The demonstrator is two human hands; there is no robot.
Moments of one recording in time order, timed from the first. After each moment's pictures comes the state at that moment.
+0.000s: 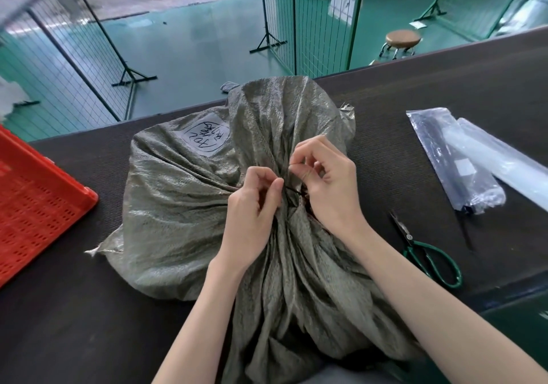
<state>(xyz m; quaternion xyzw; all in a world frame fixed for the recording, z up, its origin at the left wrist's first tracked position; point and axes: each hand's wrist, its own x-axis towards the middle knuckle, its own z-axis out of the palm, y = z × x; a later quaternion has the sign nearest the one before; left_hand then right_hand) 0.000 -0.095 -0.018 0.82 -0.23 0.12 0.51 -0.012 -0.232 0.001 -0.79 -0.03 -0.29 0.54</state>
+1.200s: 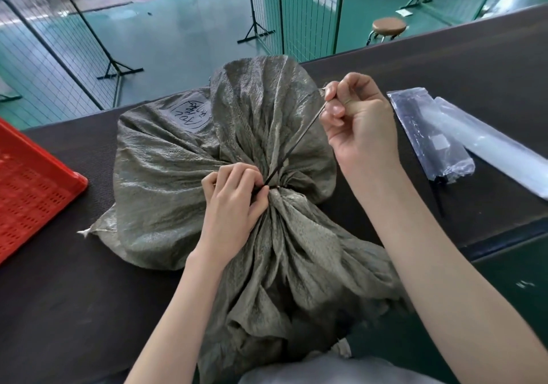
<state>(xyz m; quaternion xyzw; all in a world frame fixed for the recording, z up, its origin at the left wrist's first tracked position) -0.037 -0.076 -0.035 0.89 -0.31 0.22 0.24 -0.047 -0.261 0.065 -0.32 0.09 -0.18 0.93</state>
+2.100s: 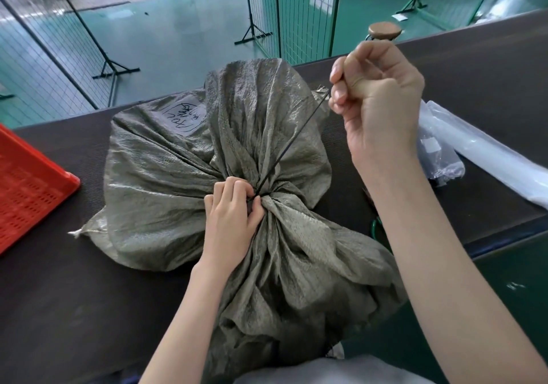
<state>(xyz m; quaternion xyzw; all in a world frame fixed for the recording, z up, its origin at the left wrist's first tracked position) -0.044 -0.086 -0.064 0.92 -0.23 0.18 0.26 -0.058 -0.275 0.092 -0.46 0.04 -0.27 0.85</state>
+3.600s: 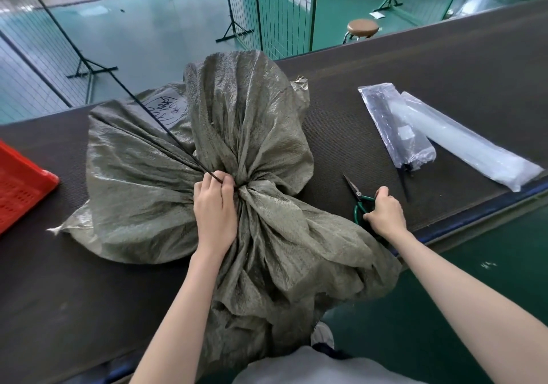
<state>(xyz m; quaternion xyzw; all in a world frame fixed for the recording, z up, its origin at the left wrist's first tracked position) -0.046 -0.094 -0.081 0.89 -0.12 0.14 0.43 -0.135 -0.396 -0.159 -0.90 0.38 0.03 0.21</state>
